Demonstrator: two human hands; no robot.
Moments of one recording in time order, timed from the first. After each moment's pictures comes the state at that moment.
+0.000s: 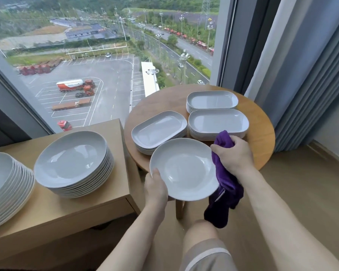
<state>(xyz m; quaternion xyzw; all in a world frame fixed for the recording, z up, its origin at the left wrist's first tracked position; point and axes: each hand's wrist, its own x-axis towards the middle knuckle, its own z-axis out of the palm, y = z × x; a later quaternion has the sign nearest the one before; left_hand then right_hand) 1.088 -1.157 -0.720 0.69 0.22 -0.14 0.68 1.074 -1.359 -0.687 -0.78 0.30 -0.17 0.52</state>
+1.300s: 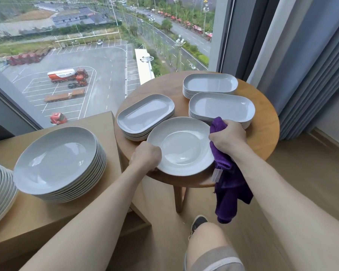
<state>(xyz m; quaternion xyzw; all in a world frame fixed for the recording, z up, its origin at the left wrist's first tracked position) 1.204 -1.161 -0.720 0.92 0.08 -0.21 0.32 1.140 -1.376 -0.709 -0.82 0.35 -0.11 0.45</state>
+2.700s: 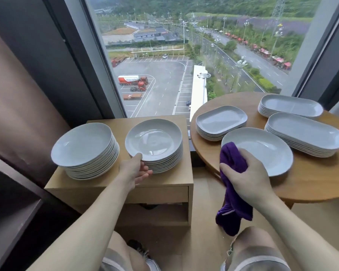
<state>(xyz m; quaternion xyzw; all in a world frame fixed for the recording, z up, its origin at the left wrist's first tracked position) 1.137 -0.914 -0.683 0.69 0.34 -0.05 0.64 1.065 -1.203 -0.675 -0.83 0.03 -0.14 0.54</state>
